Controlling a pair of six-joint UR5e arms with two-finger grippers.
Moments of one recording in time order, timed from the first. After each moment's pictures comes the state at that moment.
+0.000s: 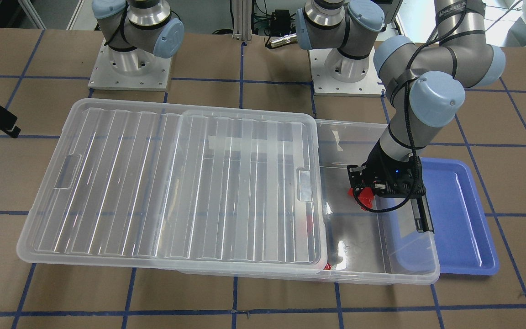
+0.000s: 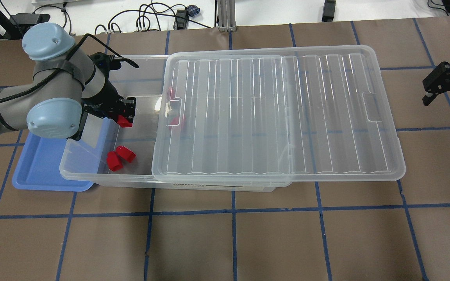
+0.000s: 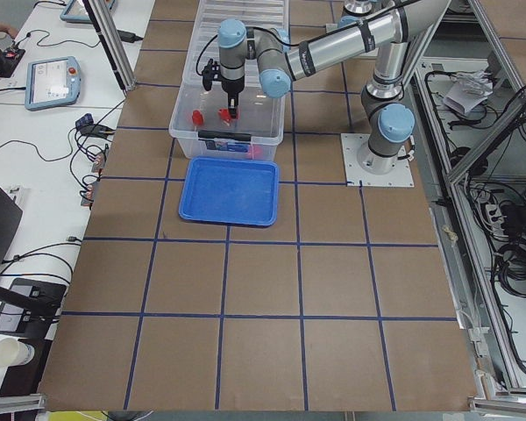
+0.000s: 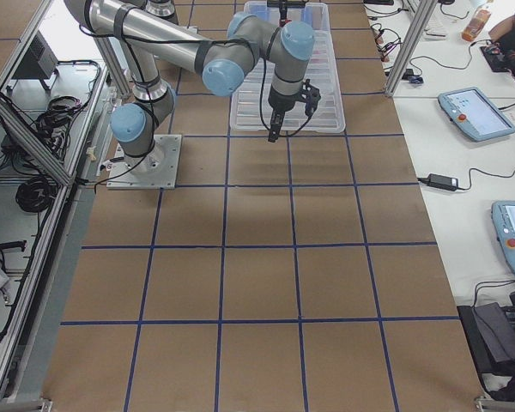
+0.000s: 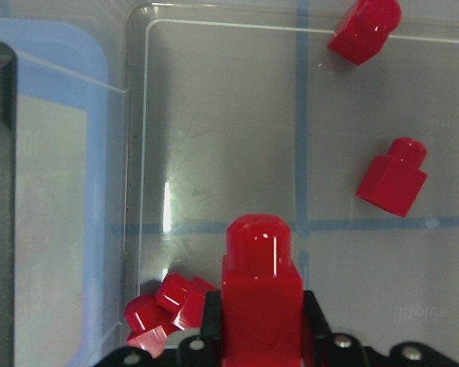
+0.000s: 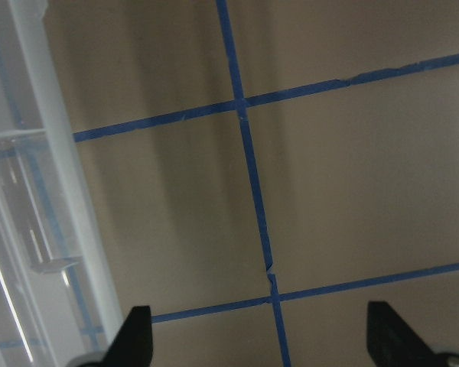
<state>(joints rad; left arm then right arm) -1.45 -1.76 -1.88 -1.02 1.53 0.13 1.08 -1.51 1.66 -1.62 -1.60 -0.31</state>
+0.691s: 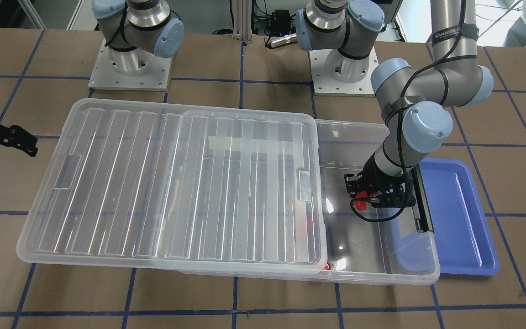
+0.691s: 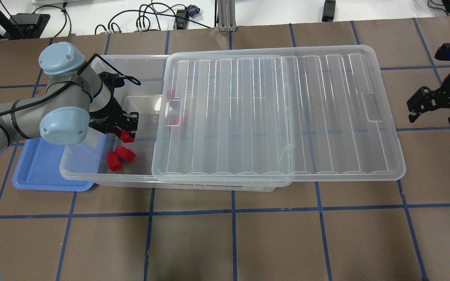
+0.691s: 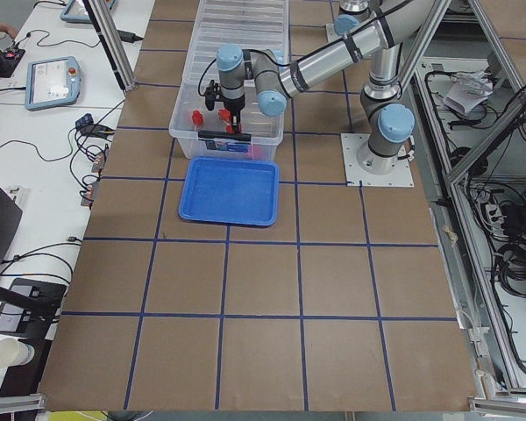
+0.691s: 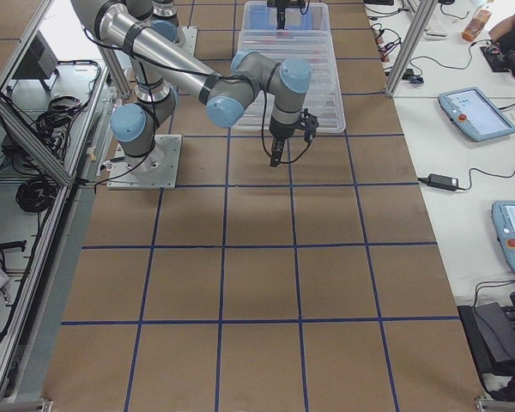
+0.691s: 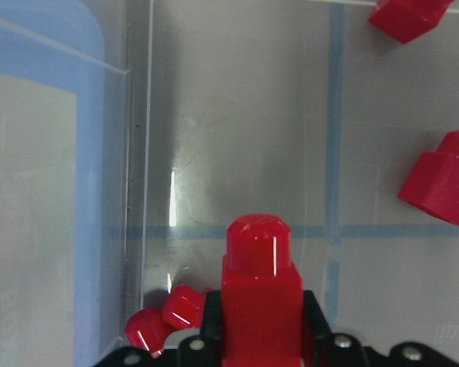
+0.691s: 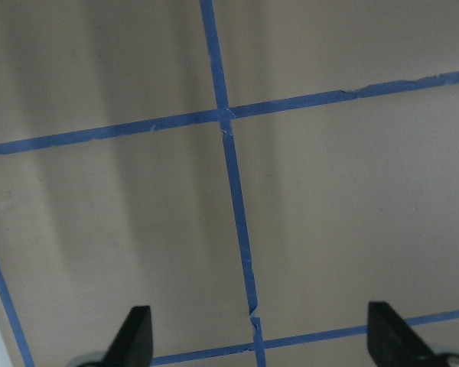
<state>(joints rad) -1.43 -1.83 -1.93 -1.01 1.54 0.09 1.10 -1.49 1.82 -1.82 -1.63 -0.32</state>
